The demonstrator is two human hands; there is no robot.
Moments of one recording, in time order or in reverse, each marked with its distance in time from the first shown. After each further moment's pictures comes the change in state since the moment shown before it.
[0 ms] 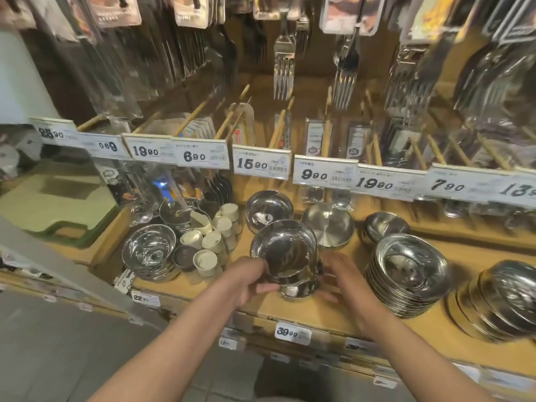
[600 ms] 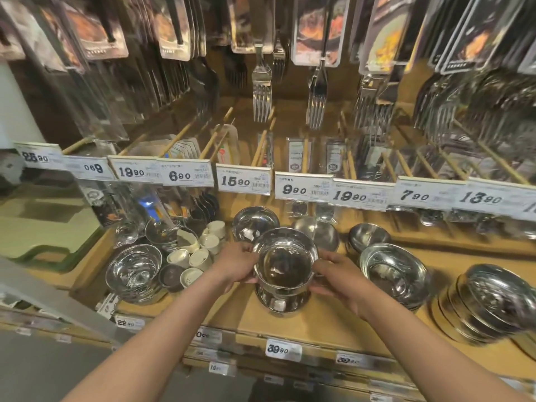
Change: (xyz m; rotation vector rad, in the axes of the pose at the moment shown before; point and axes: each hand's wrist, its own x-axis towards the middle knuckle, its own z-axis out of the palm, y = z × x) left_hand 0.014 0.037 -0.004 0.405 0.051 0.402; right_hand 0.010 -0.038 -0.010 -0.098 -0.068 0.034
